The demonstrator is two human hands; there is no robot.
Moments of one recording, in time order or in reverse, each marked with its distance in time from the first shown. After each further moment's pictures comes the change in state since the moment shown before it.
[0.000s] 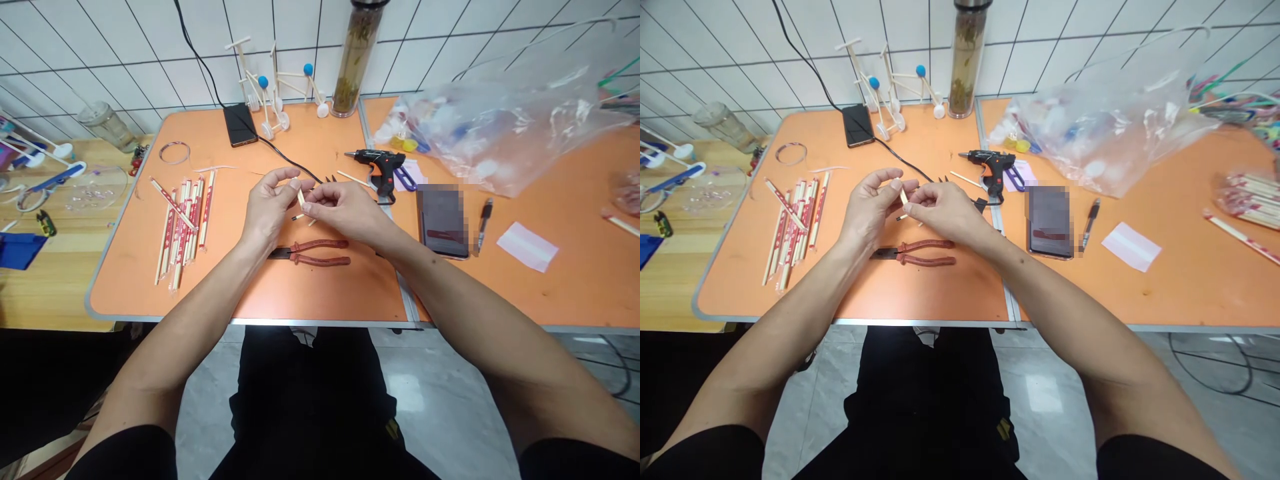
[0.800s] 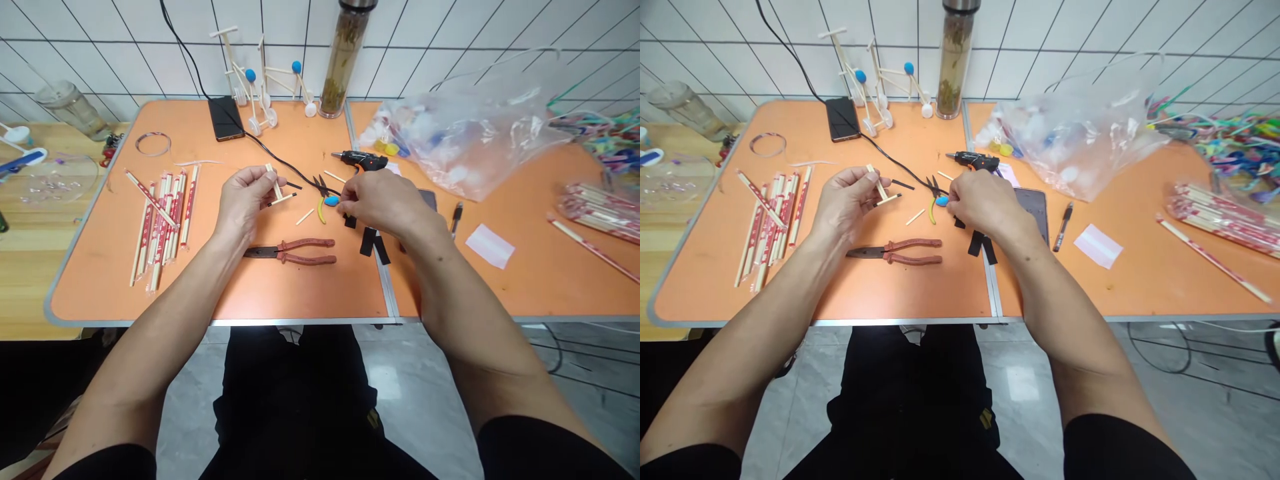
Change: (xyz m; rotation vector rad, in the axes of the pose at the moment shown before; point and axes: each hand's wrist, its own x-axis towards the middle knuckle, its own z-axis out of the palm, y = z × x) left_hand 0.012 0.004 -0.014 -0.029 0.099 -0.010; right_hand 0.000 0.017 -0.069 -0.796 0.038 0.104
